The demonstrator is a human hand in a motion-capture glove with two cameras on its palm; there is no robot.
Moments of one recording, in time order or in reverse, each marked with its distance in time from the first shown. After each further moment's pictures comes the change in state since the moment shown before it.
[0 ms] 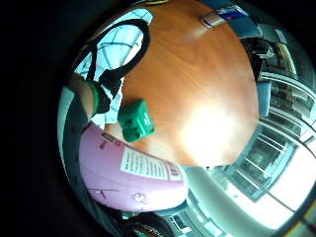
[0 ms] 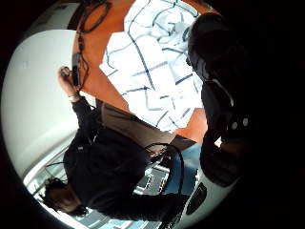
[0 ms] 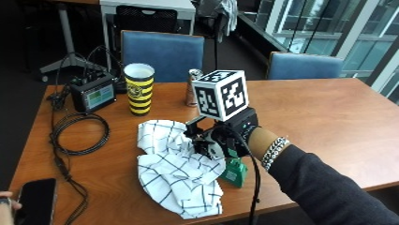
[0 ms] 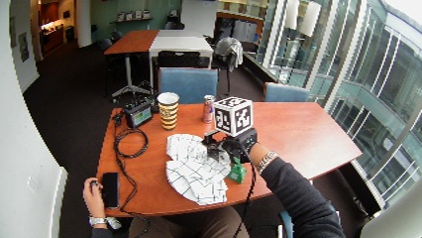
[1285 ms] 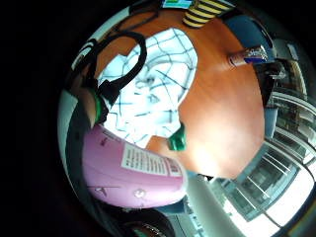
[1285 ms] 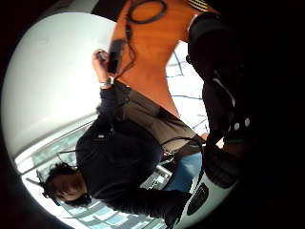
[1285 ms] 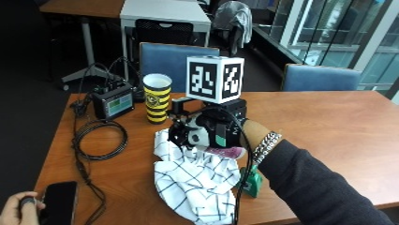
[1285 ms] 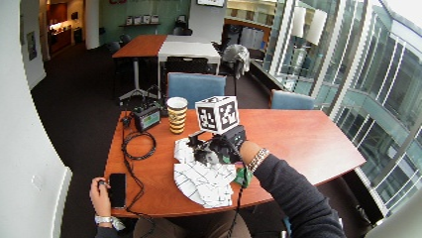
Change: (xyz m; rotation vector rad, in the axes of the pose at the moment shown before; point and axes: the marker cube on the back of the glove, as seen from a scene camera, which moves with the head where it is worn) arm -0.048 0.007 -0.048 0.099 -0.266 -0.211
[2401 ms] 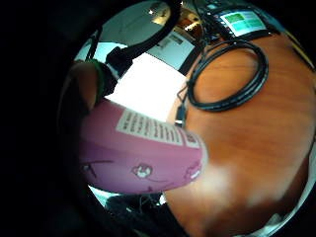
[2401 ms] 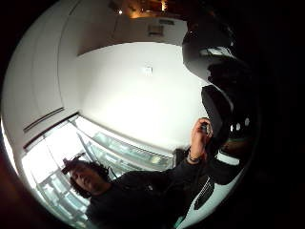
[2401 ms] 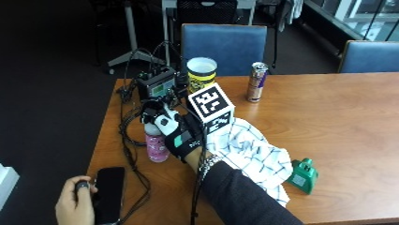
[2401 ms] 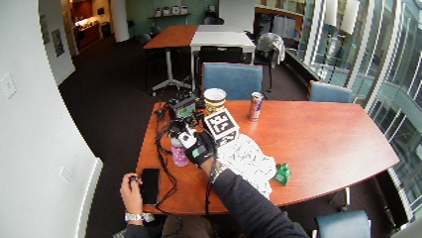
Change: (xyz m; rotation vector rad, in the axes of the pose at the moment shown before) arm -0.019 -0.096 0.026 0.686 -0.962 -0.097
